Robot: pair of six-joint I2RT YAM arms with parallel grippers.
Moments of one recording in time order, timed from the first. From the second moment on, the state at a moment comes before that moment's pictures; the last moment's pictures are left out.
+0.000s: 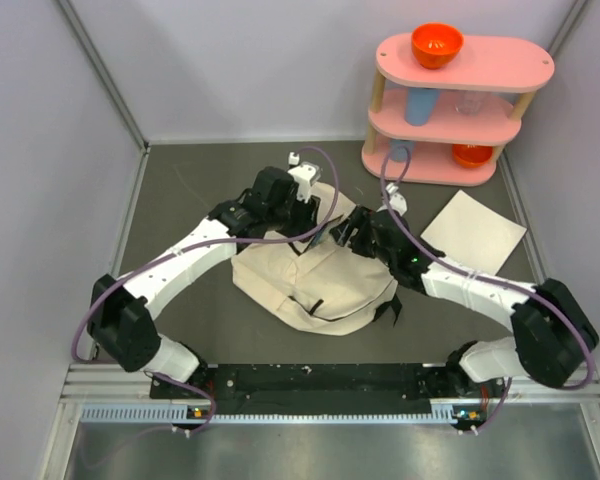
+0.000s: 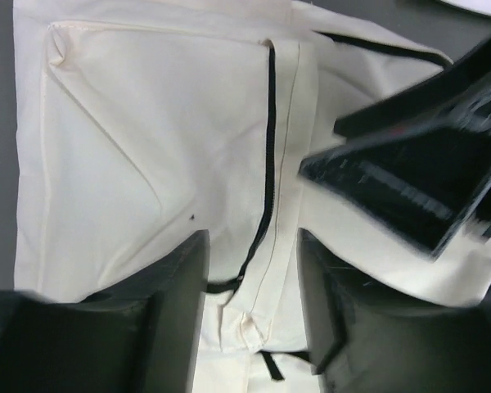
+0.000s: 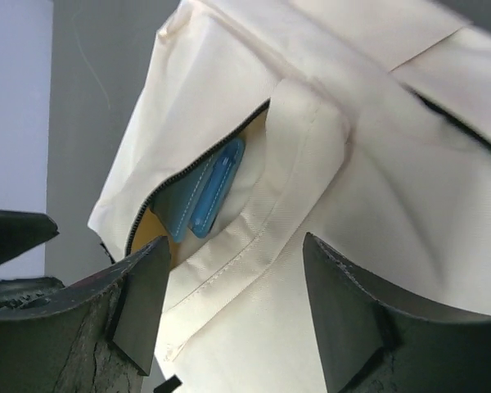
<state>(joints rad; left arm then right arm) -0.67 1.50 1.29 -0.47 0.10 -0.17 0.70 1.38 0.75 0.17 0.17 0.89</state>
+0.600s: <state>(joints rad) -0.51 1.00 0.60 -0.34 0.12 -0.54 0.36 1.51 0.90 0.02 -0.19 0.68</state>
